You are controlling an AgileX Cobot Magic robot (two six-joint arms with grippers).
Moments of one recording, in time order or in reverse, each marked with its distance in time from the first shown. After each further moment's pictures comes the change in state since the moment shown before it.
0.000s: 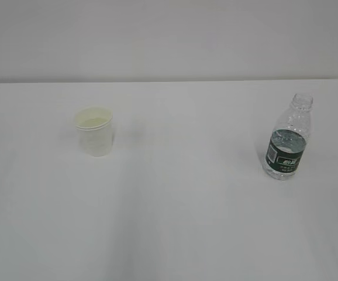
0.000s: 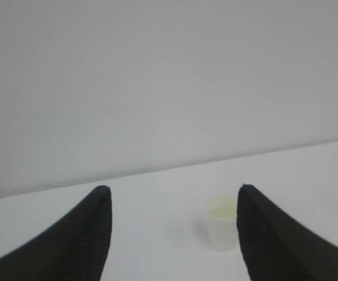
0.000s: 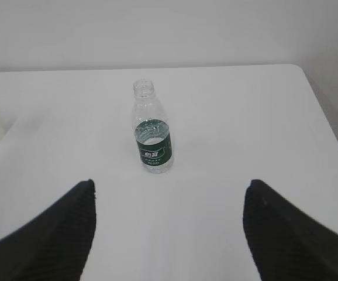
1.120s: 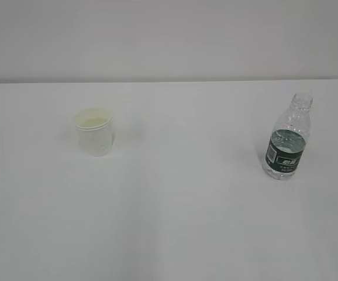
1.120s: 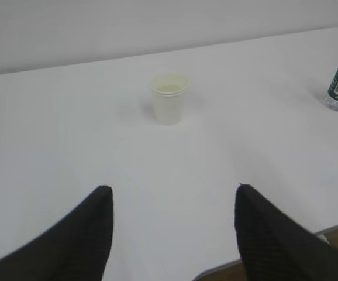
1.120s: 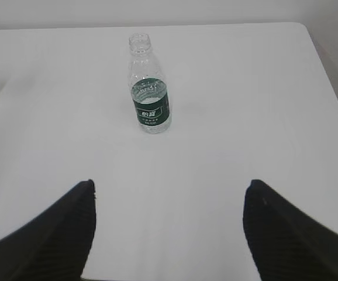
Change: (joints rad) left arm 0.000 -0.264 0.000 -0.103 0.570 0.000; right arm 0.000 -0.001 0.000 0.006 0.118 -0.013
